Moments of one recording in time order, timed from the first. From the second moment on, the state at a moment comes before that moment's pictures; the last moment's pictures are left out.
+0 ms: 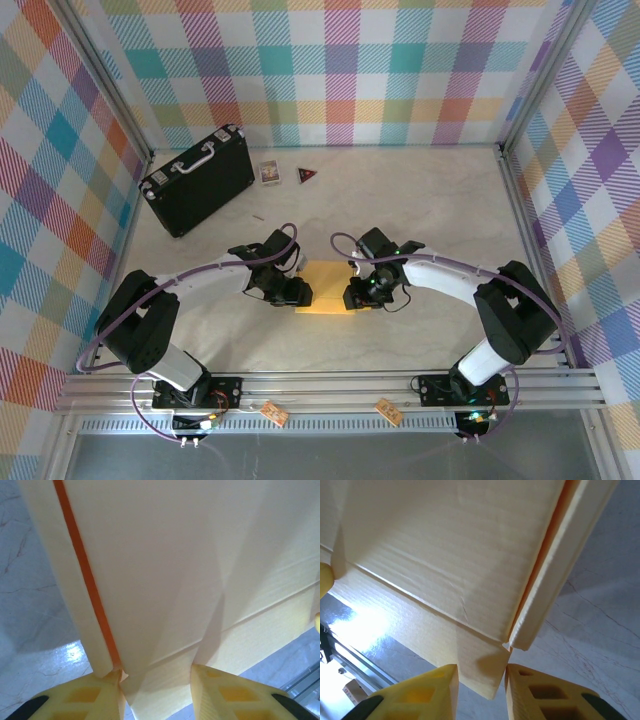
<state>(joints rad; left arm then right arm) -0.66 1.53 0.87 -0.58 0.35 -0.52 0.69 1.56 0.89 -0.63 -0.45 0.49</state>
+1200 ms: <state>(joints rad) -0.66 1.53 0.87 -0.58 0.34 -0.50 0.70 1.57 0.92 -0.65 -0.41 0.45</state>
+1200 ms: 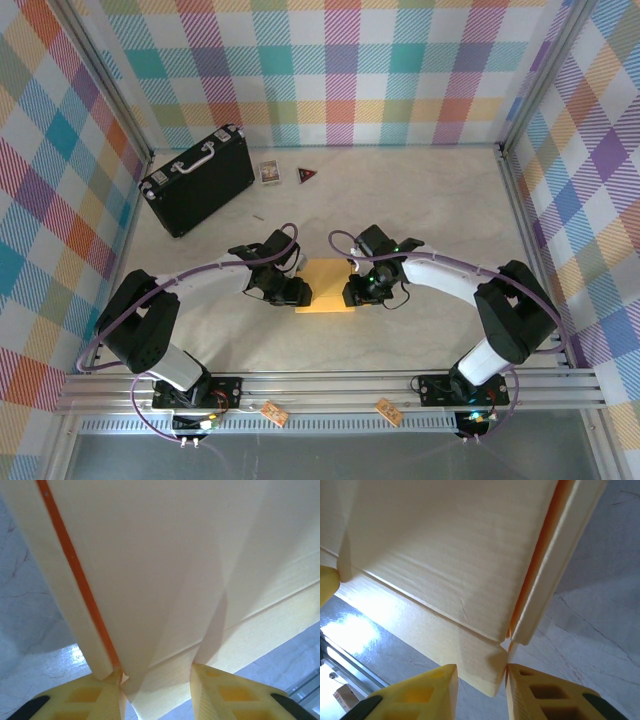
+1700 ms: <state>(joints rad) -0.66 1.54 0.87 -0.58 0.31 -0.50 0.70 1.57 0.89 -0.58 -0.41 0.43</state>
